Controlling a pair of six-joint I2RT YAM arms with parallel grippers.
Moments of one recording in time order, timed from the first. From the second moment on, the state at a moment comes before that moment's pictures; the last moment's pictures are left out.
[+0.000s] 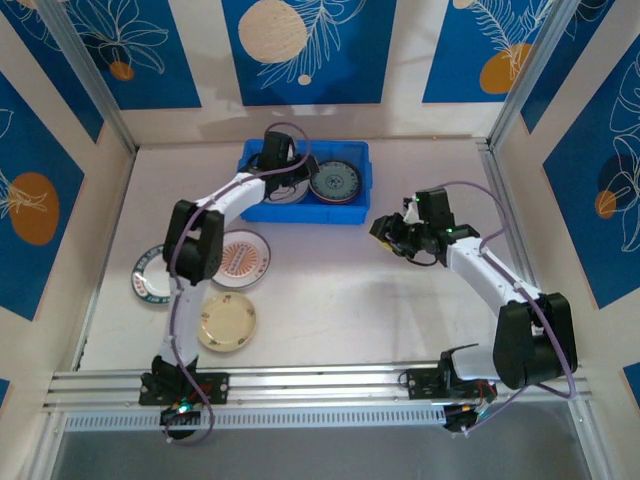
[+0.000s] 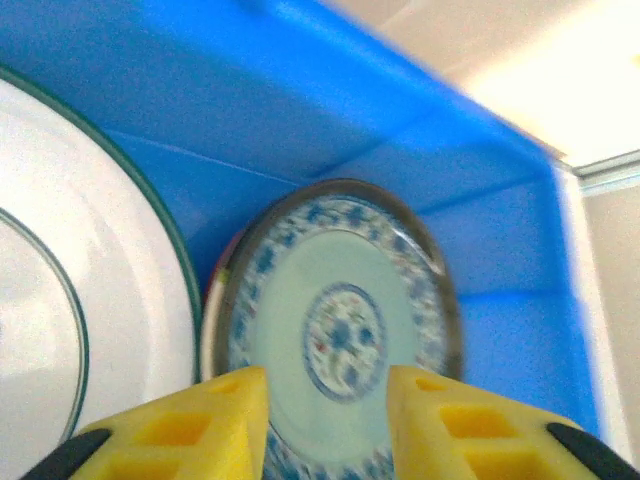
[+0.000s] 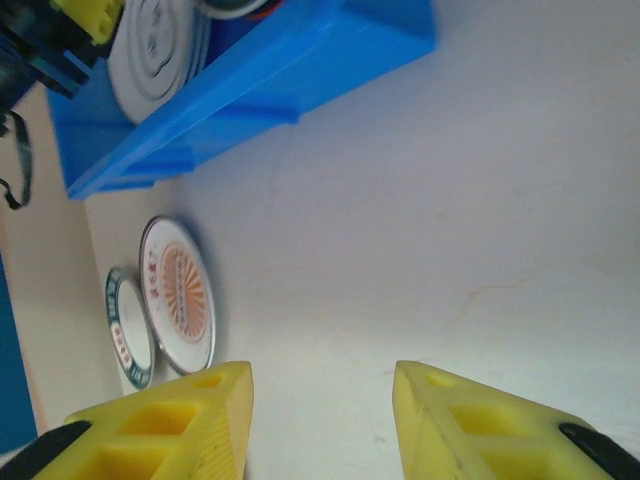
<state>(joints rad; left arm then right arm) -0.41 2.22 1.79 -0.16 0.24 -0.73 0.25 1.33 0.86 -0.37 -0.50 0.79</state>
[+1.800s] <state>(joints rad) -0.46 0.88 0.65 -0.33 0.05 -0.70 0.69 2.06 1.30 -0.13 -0.63 0.76</state>
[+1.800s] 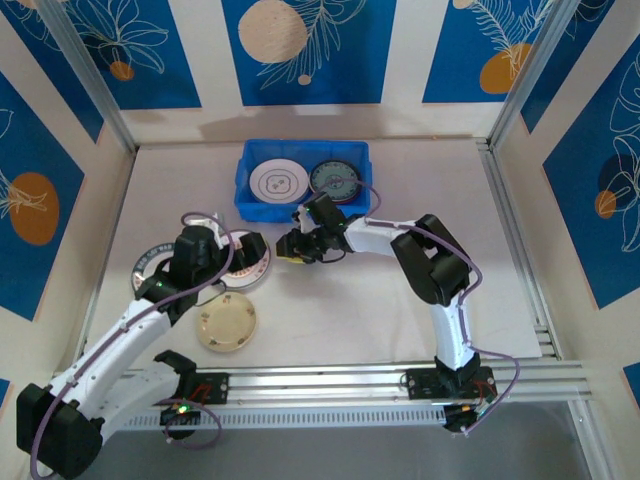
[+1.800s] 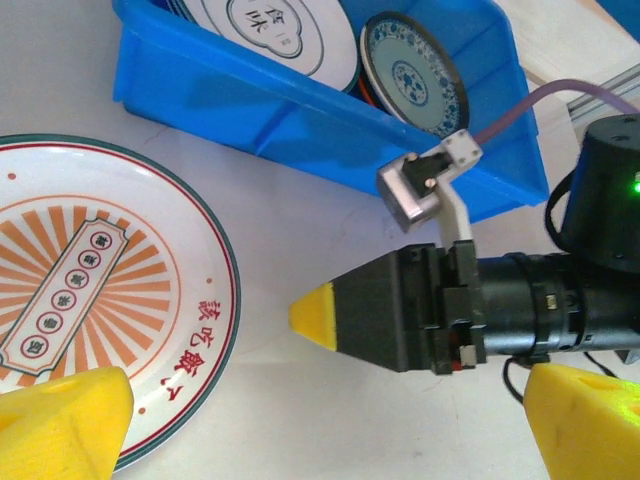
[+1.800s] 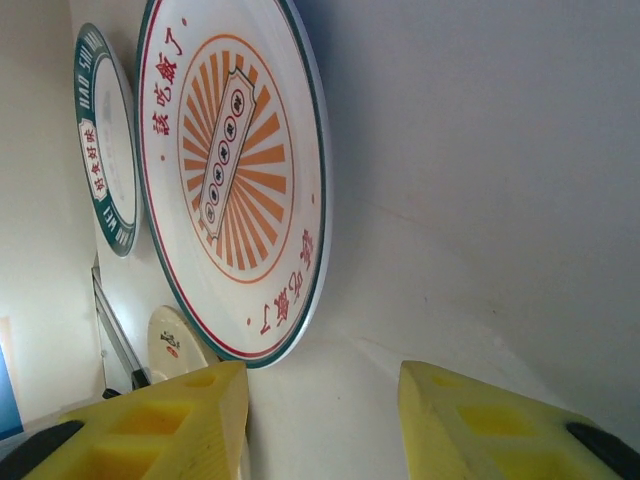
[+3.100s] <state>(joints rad) -0.46 0.87 0.60 -0.31 0.05 -0.70 0.72 2.30 1.54 -0.16 -0.75 0.83</state>
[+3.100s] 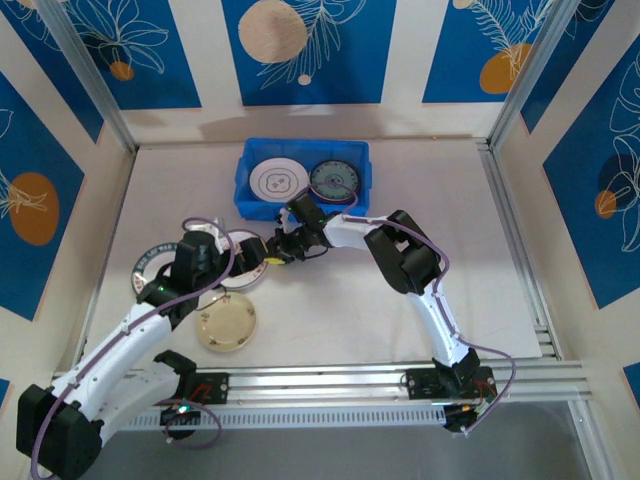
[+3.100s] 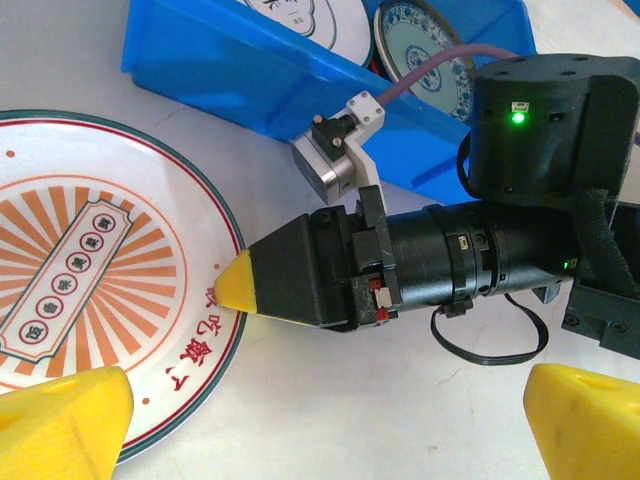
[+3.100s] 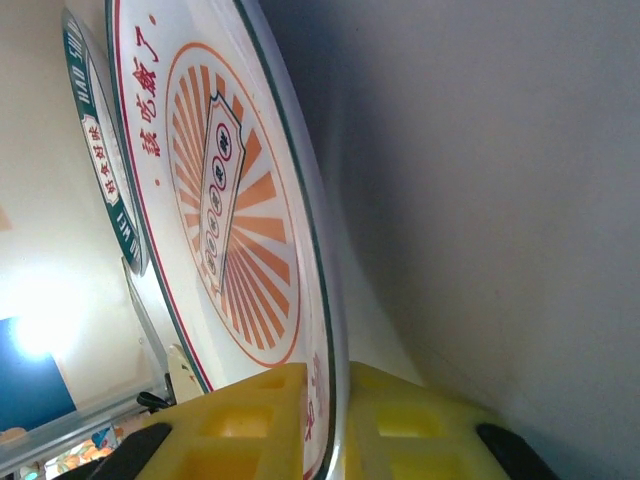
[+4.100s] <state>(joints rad) -0.46 1.06 0.85 -0.34 0.08 -0.56 0.54 1.67 1.16 -0.28 -0.62 0.82</state>
